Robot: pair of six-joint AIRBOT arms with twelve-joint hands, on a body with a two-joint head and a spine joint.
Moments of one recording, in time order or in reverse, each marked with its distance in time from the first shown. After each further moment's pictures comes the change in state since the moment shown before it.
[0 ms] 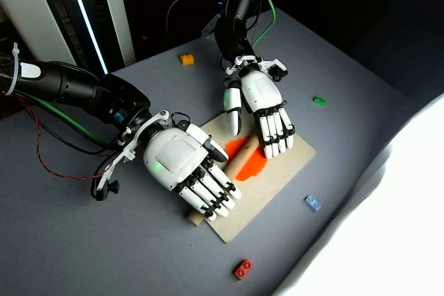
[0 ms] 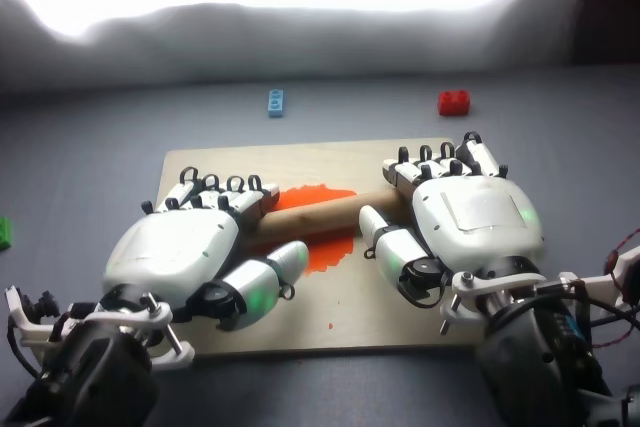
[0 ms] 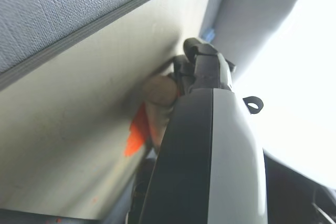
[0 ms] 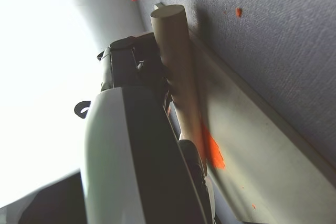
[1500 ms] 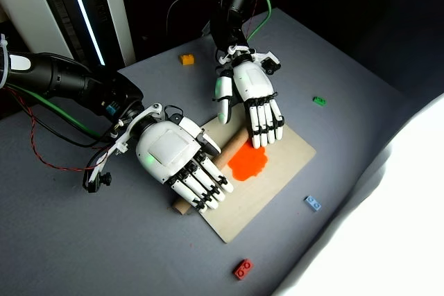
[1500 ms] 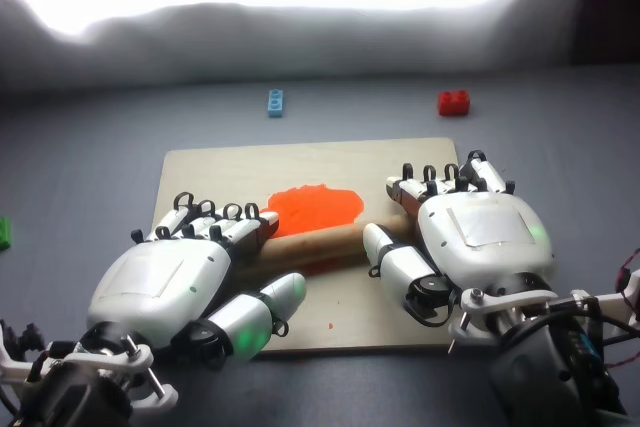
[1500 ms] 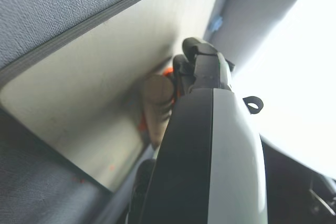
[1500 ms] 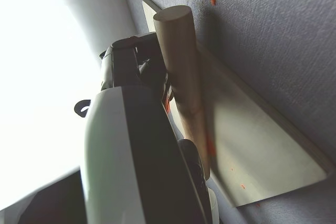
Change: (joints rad) left arm 0.068 0.041 -0.095 0.043 -0.068 -0.031; right arm -0.008 0.038 -0.086 0.030 0.013 -0.020
